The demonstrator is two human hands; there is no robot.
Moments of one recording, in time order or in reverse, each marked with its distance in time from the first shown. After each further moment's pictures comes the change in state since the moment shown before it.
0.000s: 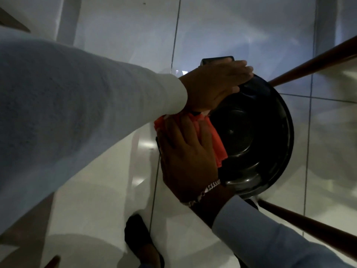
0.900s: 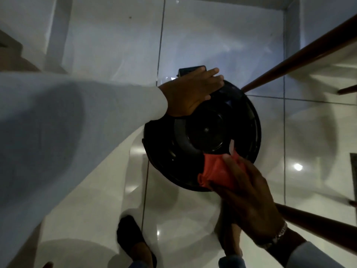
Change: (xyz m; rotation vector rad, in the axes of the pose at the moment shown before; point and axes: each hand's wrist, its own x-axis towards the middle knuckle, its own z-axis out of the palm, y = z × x) left_hand 0.001 0.014 -0.010 0.127 -0.092 0.023; right_hand -0.146 0.117 -0.004 0.534 0.041 0.083
